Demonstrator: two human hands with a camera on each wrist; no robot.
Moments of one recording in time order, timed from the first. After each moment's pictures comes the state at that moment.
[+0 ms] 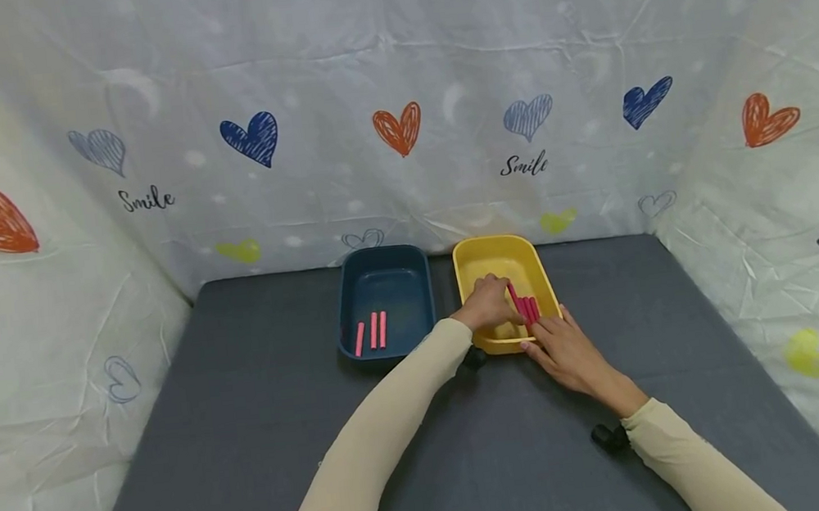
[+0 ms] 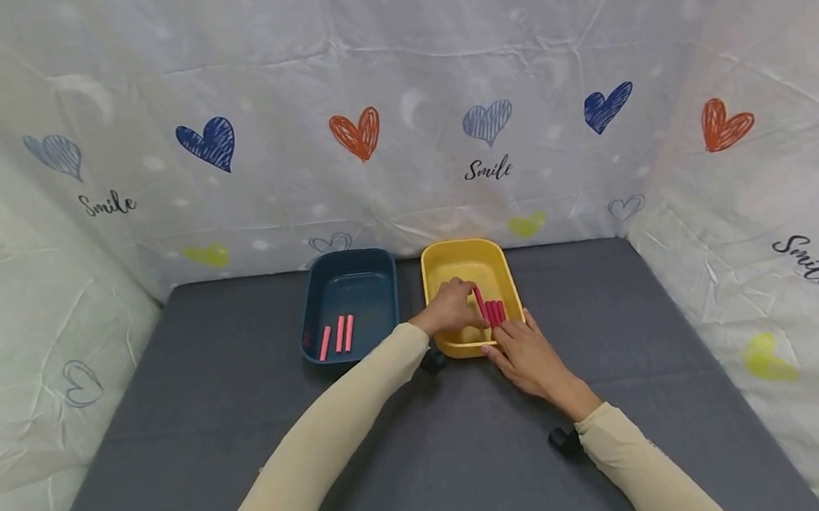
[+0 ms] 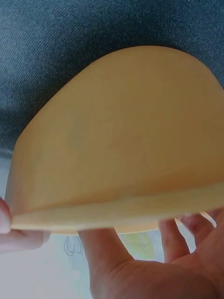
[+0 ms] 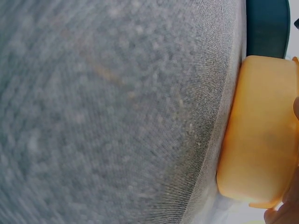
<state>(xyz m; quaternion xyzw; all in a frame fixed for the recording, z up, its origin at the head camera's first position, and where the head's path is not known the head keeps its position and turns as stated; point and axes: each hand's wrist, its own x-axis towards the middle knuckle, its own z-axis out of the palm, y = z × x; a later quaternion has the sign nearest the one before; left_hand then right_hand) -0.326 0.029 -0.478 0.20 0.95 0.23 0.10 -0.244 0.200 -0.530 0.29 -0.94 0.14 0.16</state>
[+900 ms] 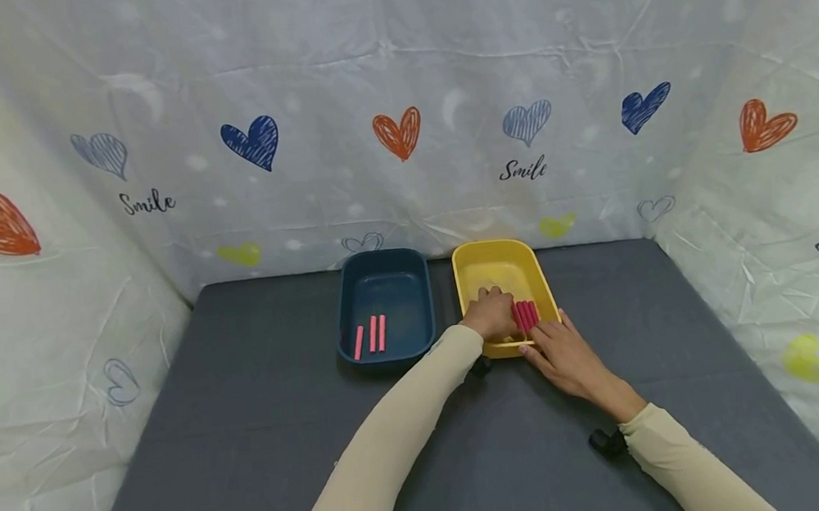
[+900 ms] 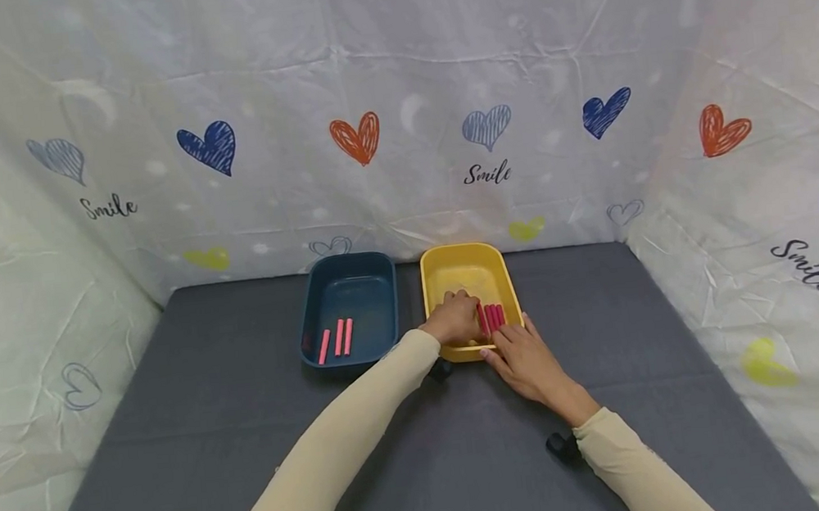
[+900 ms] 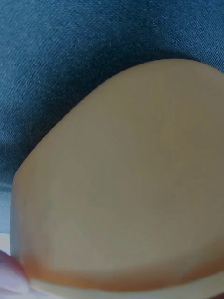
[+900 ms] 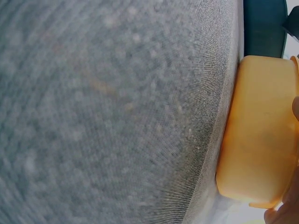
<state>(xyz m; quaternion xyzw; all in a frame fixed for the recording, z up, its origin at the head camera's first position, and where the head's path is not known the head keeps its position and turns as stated) -0.319 0.041 -0.487 0.18 0.97 0.13 0.11 -0.244 0.199 -0.533 0.28 -0.94 0.14 0.15</state>
